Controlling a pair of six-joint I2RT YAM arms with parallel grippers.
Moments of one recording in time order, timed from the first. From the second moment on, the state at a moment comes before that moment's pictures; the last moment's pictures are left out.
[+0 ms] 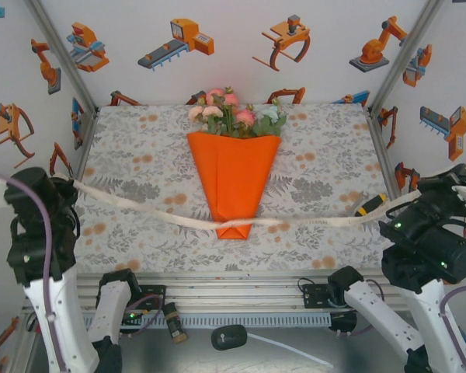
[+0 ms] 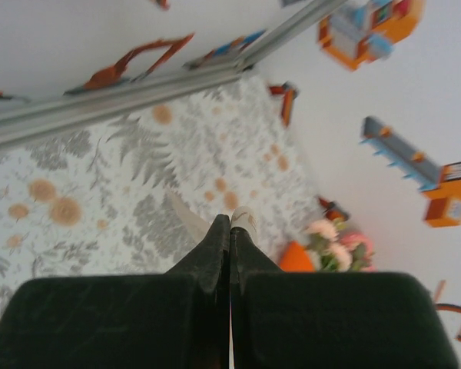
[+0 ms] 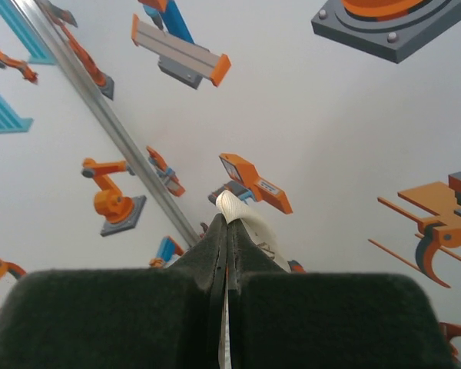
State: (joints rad) left arm 0.16 0.73 1.28 -0.93 -0.45 -0.91; right arm 0.49 0.54 0.98 0.51 1.27 -0.52
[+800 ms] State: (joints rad) left arm 0.17 1.42 0.96 -0.50 -0.12 -0.97; right arm -0.09 1.32 0.95 -0.13 0.91 0.35
